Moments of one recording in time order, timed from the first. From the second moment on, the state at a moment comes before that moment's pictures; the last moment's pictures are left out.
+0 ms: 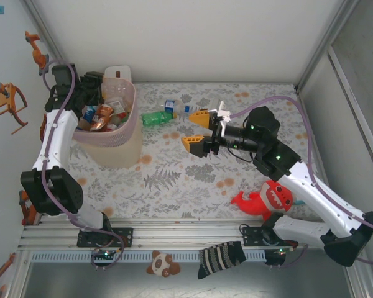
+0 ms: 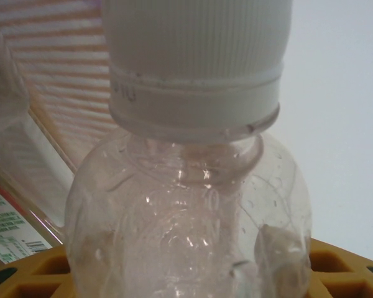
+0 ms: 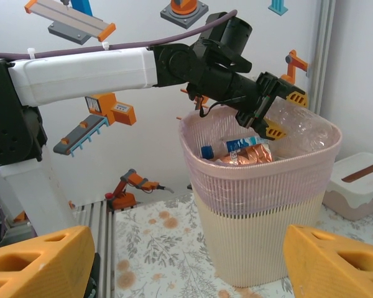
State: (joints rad) left arm 0.03 1.58 1.55 -0.51 0.27 -1.39; right arm 0.75 1.07 1.16 -0.10 -0.61 0.09
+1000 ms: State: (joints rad) left arm 0.04 1.46 1.49 -0.57 0.31 -1.42; right arm 0.75 1.04 1.14 -0.11 -0.61 0.09
